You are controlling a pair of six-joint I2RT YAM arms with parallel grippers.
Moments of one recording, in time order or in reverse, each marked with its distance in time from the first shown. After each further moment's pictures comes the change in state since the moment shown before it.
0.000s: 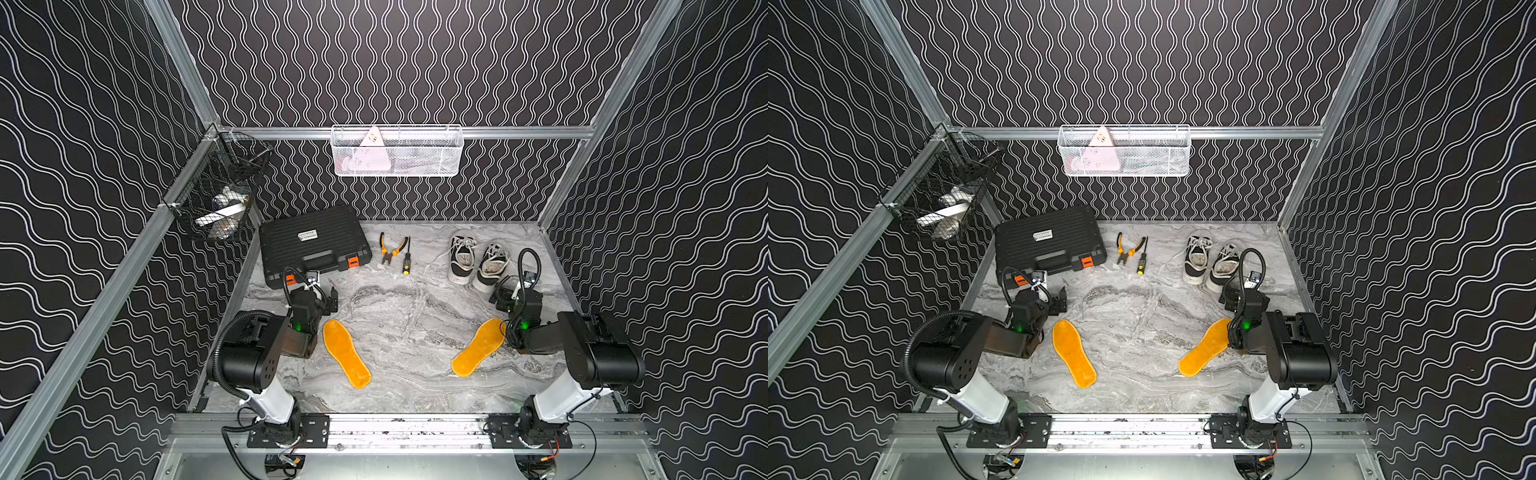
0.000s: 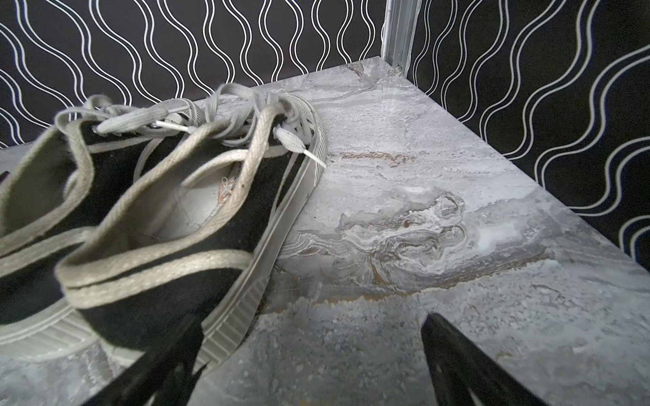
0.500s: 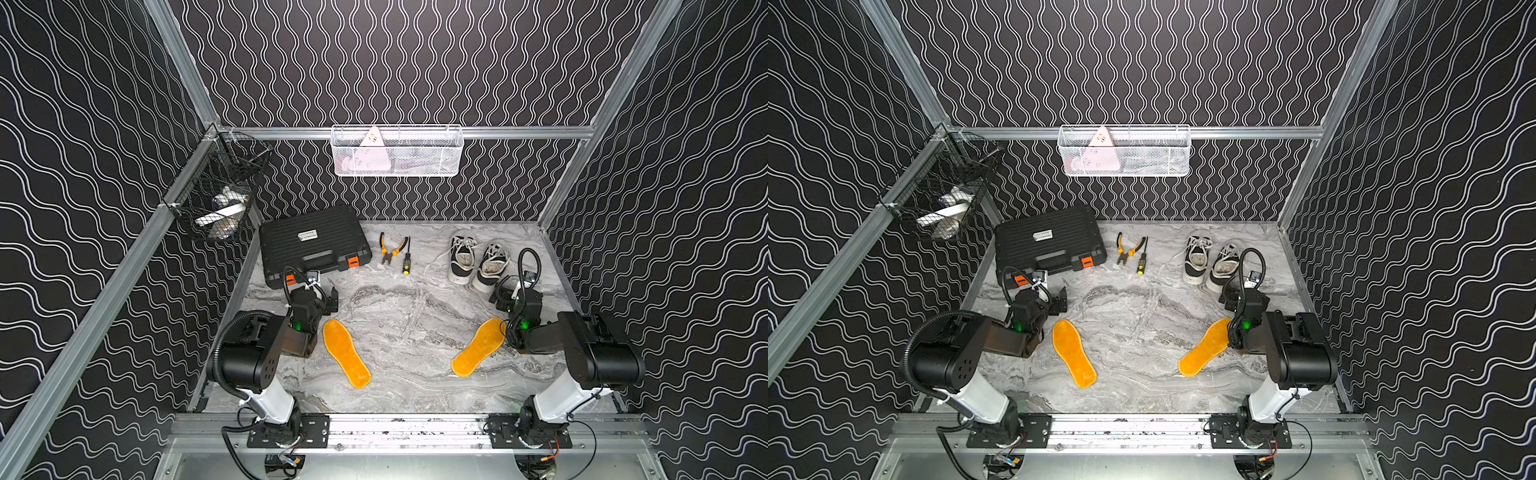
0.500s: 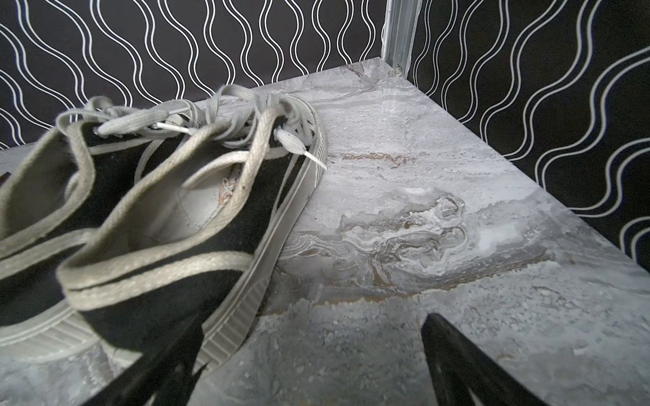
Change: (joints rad) left arm 0.003 -0.016 0.020 -0.051 0.018 0.000; right arm -0.003 -0.010 0.008 -0.020 -0.001 0.000
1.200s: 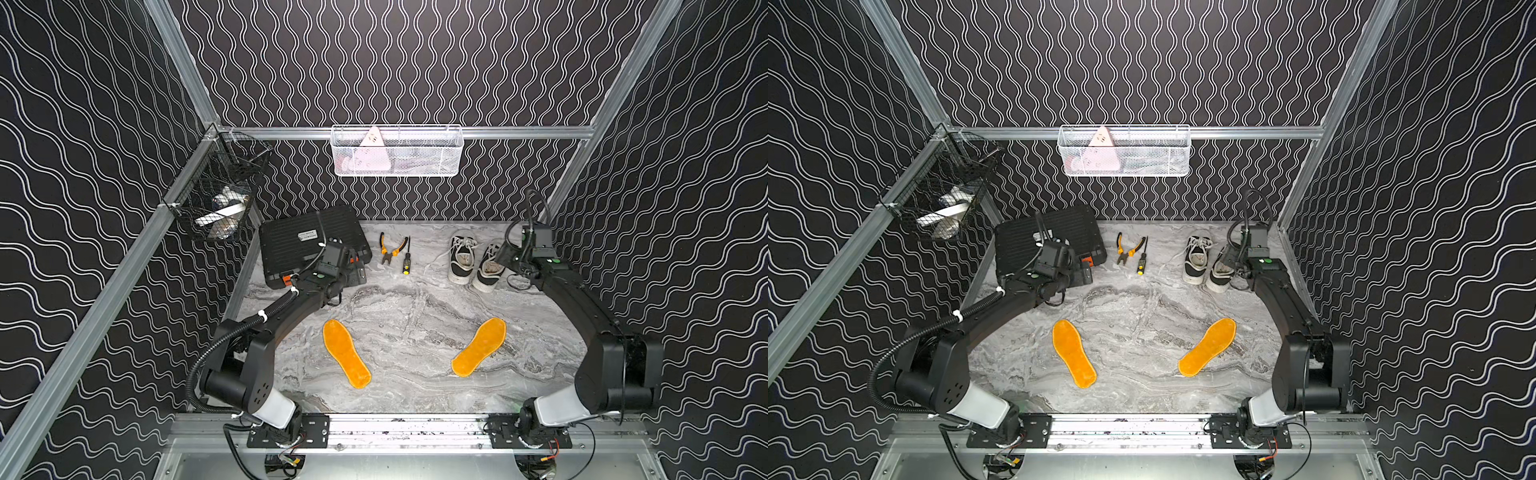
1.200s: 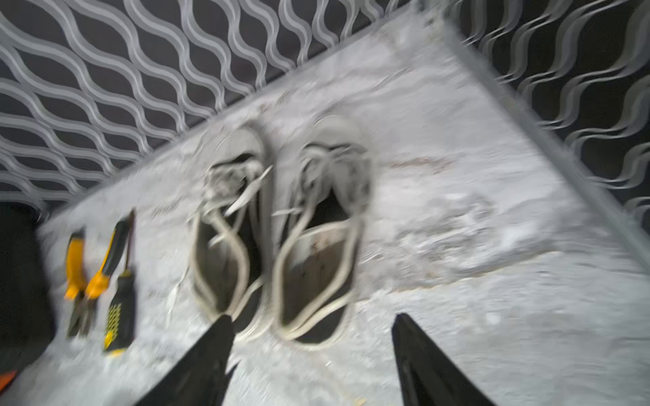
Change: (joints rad) left arm -0.248 -0.090 0.666 -1.223 -0.011 -0.483; right arm 0.086 -0.114 0.816 -1.308 -0.113 0.266
